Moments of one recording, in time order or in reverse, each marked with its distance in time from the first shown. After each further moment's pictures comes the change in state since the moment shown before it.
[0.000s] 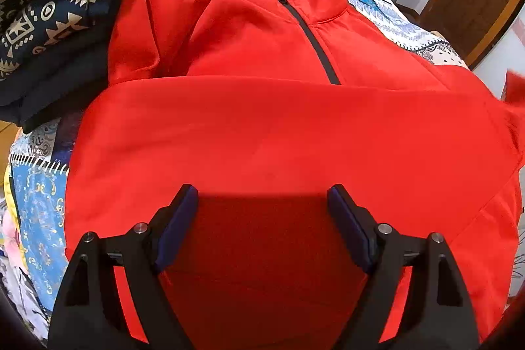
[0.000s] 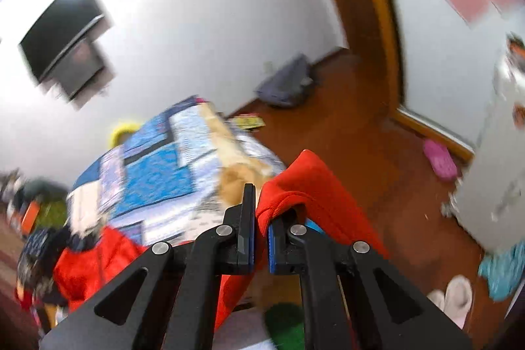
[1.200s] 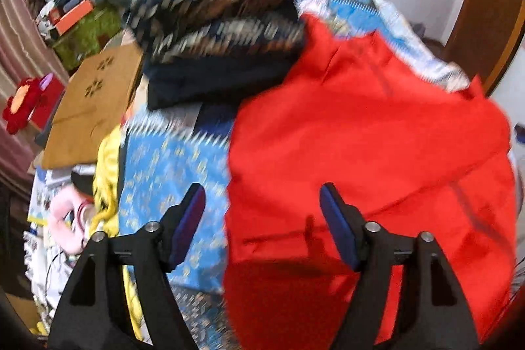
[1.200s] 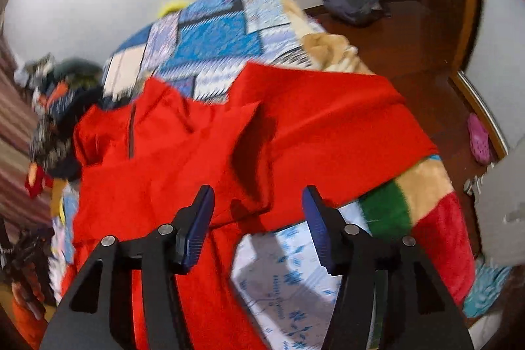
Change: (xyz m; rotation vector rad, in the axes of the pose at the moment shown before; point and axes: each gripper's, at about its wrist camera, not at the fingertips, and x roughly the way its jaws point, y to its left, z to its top) left arm -0.133 0.090 -0.065 -0.056 -0.189 0.142; right arm 0.030 0.026 -0.091 -0.146 0.433 0.103
